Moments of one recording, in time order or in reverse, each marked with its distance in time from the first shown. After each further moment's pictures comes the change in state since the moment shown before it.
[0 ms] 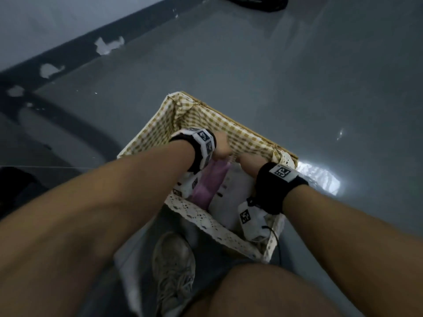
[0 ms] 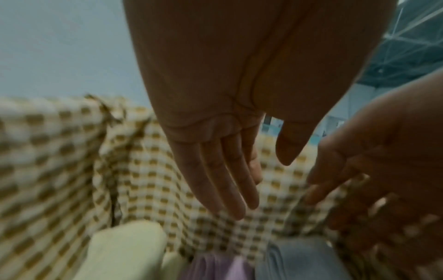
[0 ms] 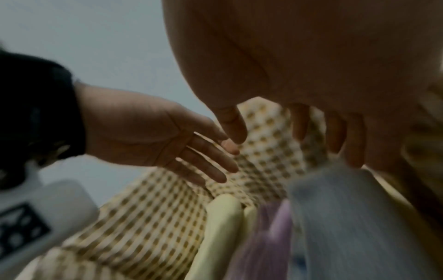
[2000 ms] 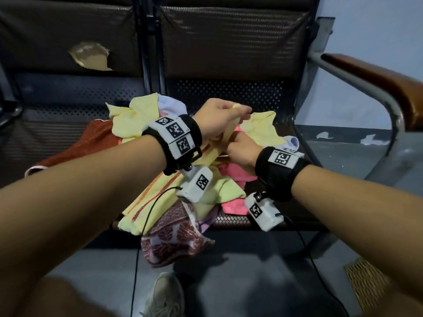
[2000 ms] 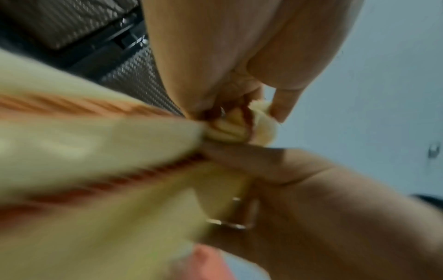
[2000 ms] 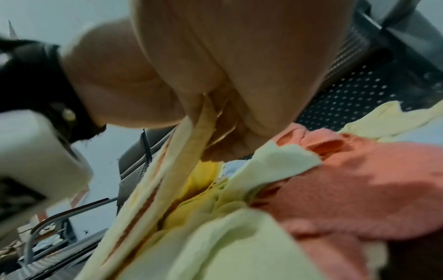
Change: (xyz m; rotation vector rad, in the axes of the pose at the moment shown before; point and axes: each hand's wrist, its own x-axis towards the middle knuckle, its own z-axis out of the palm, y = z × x) left_hand -0.557 -0.389 0.023 -1.125 1.337 -0.288; right_hand -0.373 -0.302 0.430 -0.073 -0.975 -1.091
